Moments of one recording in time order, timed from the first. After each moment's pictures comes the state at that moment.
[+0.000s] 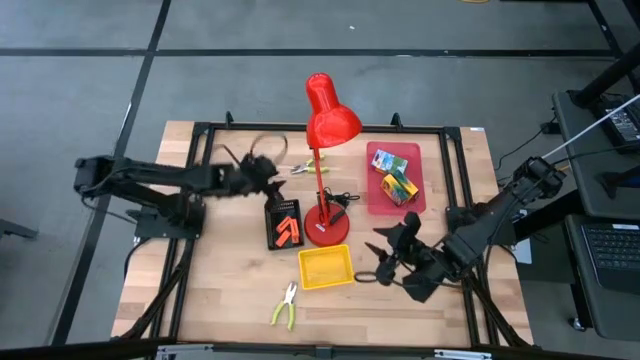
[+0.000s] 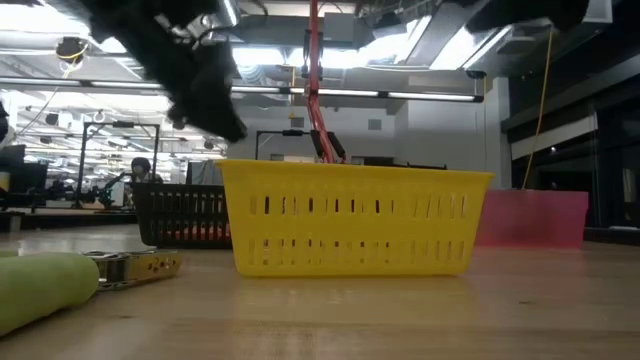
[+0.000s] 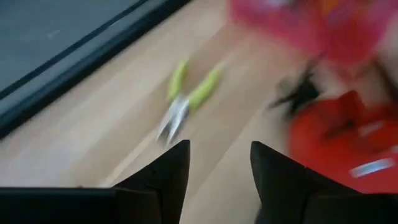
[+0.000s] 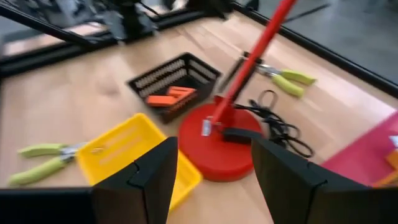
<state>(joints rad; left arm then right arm) 0.13 1.15 0.66 -0.24 -0.41 -0.38 0.73 1.43 1.08 -0.66 0.97 0.99</state>
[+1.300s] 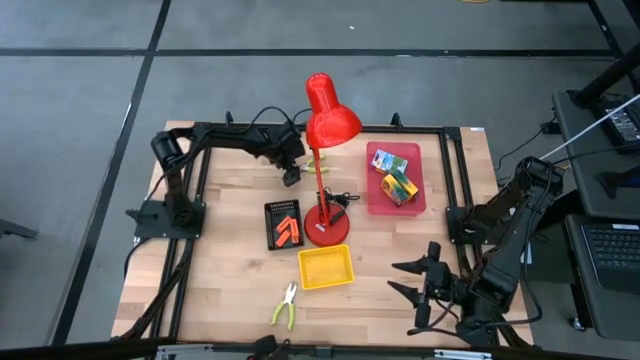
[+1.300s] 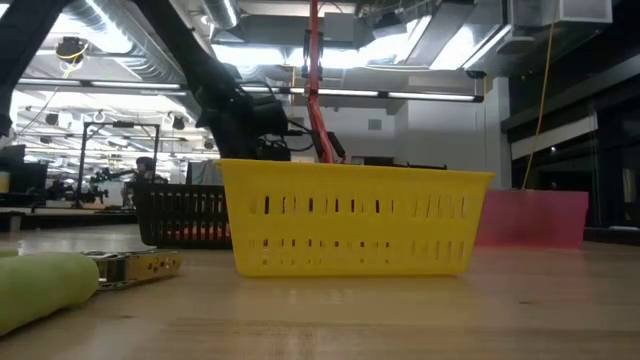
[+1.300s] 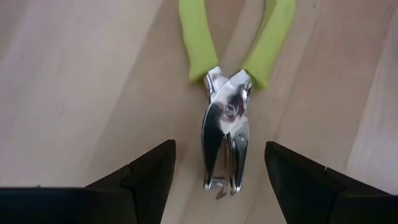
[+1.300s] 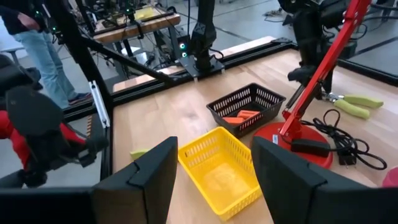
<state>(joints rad) 0.60 1.85 1.05 -0.32 0.16 0.15 1.08 1.43 1.08 -0.52 1.21 1.07</state>
